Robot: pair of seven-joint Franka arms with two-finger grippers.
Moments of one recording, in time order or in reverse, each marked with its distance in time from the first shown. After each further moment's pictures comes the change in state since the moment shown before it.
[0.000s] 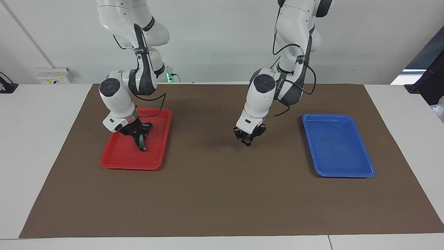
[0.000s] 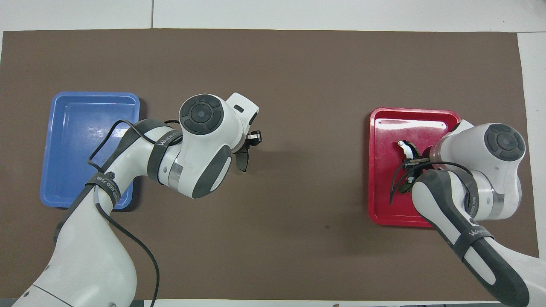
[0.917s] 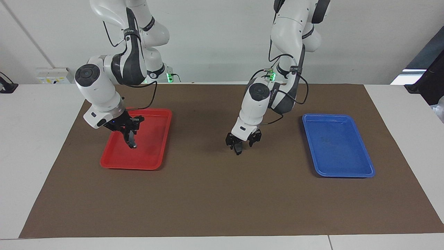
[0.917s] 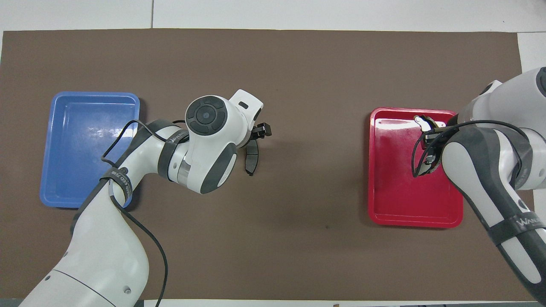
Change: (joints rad) left arm -0.007 0.029 0.035 0.017 -0.022 0.104 0.033; right arm -0.007 0.000 0.001 0.334 0.027 -0.384 0.000
